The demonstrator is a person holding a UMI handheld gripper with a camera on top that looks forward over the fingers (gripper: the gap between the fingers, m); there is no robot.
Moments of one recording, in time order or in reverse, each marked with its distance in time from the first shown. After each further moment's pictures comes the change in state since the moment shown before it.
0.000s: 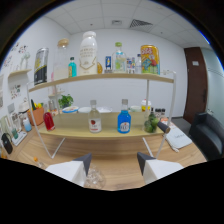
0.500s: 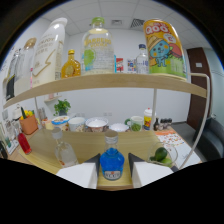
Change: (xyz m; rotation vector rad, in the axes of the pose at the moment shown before) arm 0.036 -0.066 0.131 0.038 -0.024 -0.003
